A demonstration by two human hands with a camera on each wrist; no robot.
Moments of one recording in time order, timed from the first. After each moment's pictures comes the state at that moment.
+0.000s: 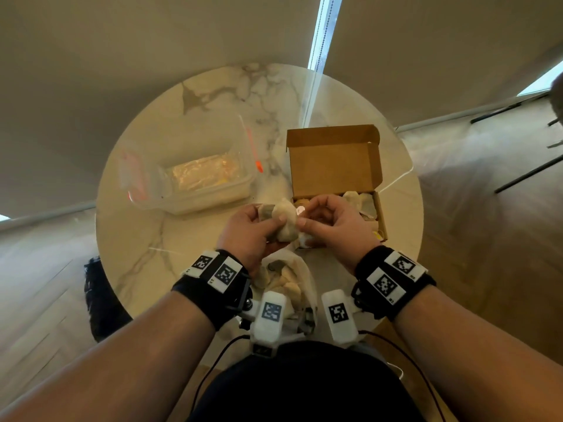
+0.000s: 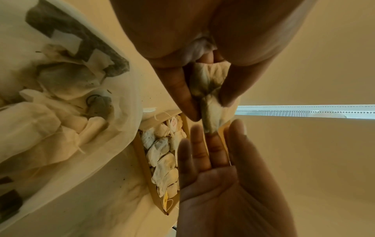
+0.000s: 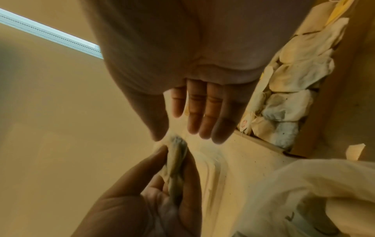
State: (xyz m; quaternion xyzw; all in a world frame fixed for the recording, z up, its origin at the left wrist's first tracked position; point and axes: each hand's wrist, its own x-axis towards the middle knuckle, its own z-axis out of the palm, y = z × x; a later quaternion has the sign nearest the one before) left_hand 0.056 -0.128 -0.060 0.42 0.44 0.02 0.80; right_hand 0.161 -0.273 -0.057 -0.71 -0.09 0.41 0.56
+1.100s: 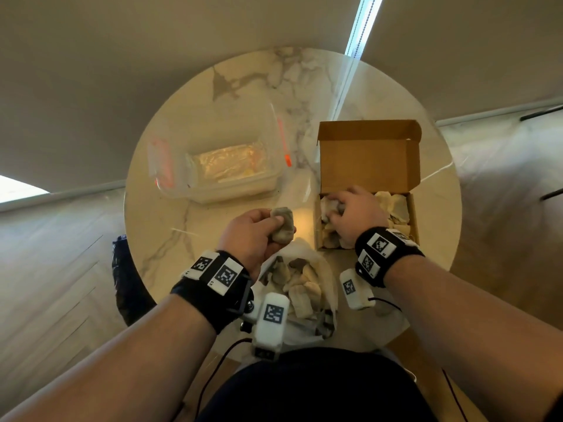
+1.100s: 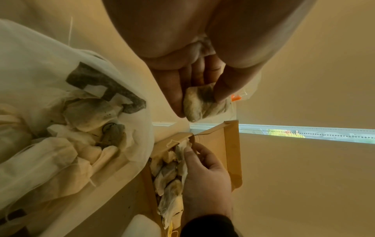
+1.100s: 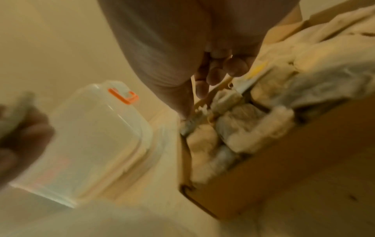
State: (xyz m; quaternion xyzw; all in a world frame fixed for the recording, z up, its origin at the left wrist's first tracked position) left_hand 0.034 -0.104 -0.073 0.41 0.50 0.03 0.76; right_hand 0.207 -0.239 -0.122 -0.91 -0.29 0.27 0.11
